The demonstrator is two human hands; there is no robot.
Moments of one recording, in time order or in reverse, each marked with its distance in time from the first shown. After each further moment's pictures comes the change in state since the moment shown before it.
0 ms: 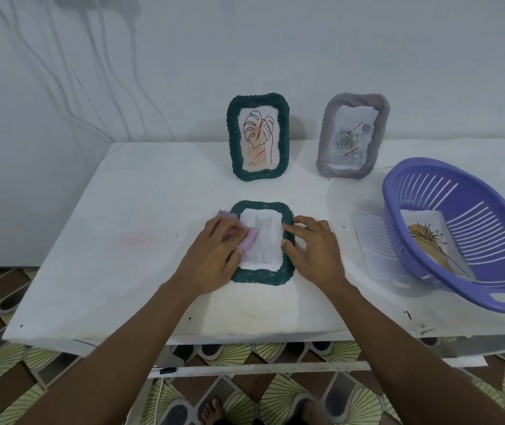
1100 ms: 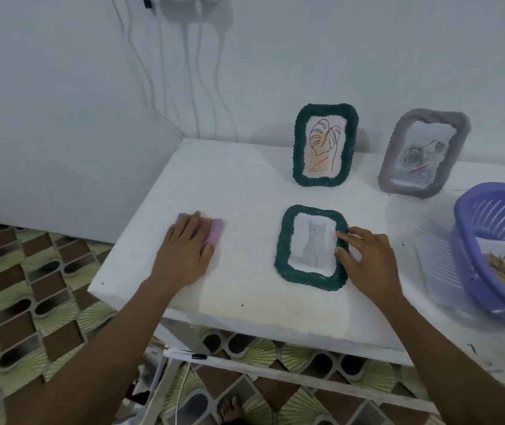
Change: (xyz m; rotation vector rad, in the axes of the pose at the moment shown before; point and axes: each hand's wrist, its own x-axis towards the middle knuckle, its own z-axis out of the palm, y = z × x) left_hand -0.103 -0.063 -0.055 0.242 -0.174 -0.597; right_hand -0.002 0.000 -0.003 -0.093 -0.019 -0.031
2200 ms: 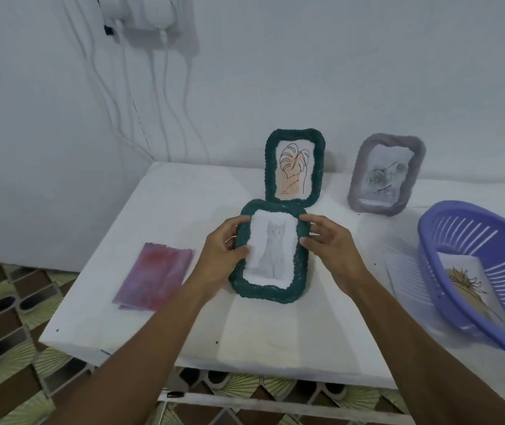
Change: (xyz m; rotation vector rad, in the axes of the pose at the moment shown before) left_hand 0.061 0.108 -0.030 -1.547 -0.009 -0.129; right_hand 0.055 -0.058 -0.038 0.965 -0.209 0.311
